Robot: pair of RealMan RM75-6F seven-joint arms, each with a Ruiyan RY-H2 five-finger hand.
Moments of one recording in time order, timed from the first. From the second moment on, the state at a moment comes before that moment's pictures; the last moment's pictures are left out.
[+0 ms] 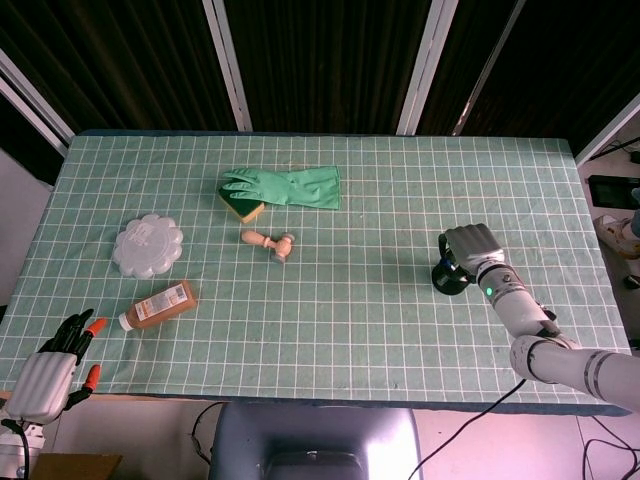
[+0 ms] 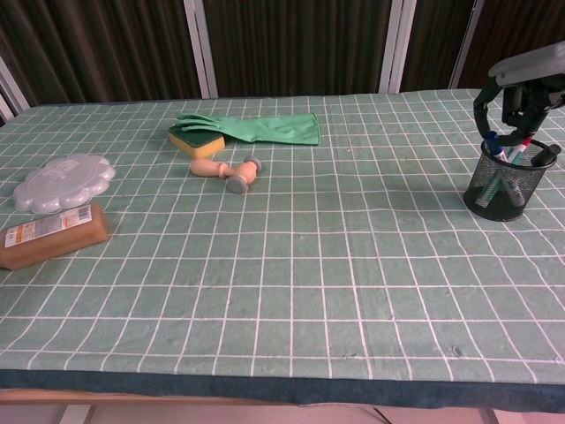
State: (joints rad) left arm -0.11 -1.10 0.03 -1.71 1.53 1.41 0.16; right arm 1.02 -1.11 -0.04 -1.55 -0.54 0.69 -0.45
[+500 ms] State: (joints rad) left arm -0.11 -1.09 0.03 -1.71 1.54 1.41 0.16; right arm 1.01 -1.11 -0.04 -1.54 -0.55 0.68 -0.44
